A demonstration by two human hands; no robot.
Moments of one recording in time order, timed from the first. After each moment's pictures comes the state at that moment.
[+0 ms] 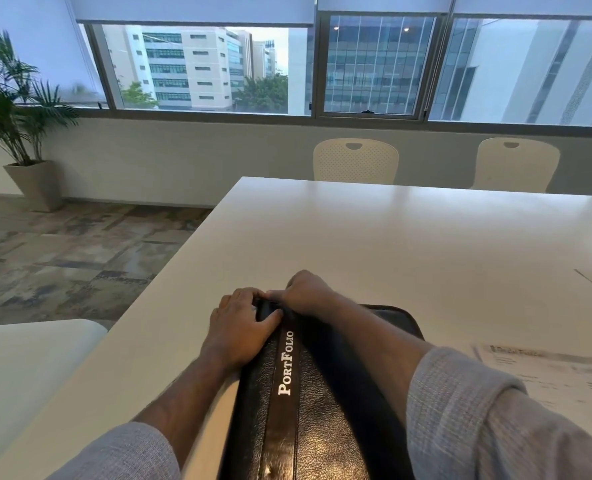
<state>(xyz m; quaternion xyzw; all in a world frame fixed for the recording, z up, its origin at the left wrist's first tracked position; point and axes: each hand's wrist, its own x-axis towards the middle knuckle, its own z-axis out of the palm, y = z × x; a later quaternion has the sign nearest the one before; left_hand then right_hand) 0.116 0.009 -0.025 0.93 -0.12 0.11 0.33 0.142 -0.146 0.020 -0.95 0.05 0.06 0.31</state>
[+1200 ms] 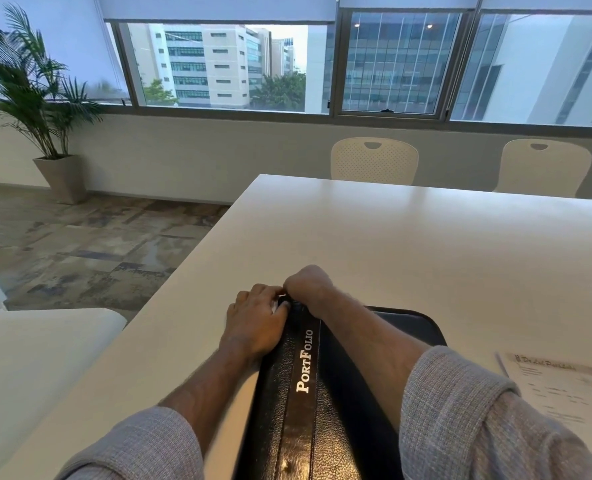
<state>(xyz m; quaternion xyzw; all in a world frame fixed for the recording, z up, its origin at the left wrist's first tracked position) 0.118 0.006 -0.024 0.94 -0.11 0.08 0.30 0.143 -0.106 0.034 -0.89 0.18 0.03 0.42</state>
